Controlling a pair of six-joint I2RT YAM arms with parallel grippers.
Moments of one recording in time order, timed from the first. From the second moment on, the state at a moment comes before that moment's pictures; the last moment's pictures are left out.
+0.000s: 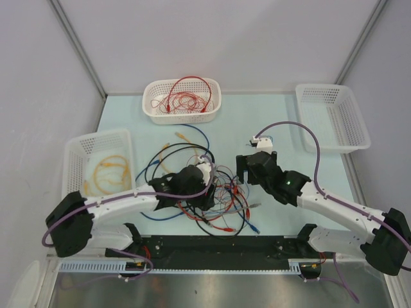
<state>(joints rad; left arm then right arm) -0.96 1.21 0.66 -0.26 0.05 -0.42 0.87 1.10 0.79 -0.41 0.44 0.53</state>
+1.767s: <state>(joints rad) -0.96 1.06 1.28 -0.55 -0.22 -0.18 0.87 0.66 0.84 -0.23 0.34 0.51</state>
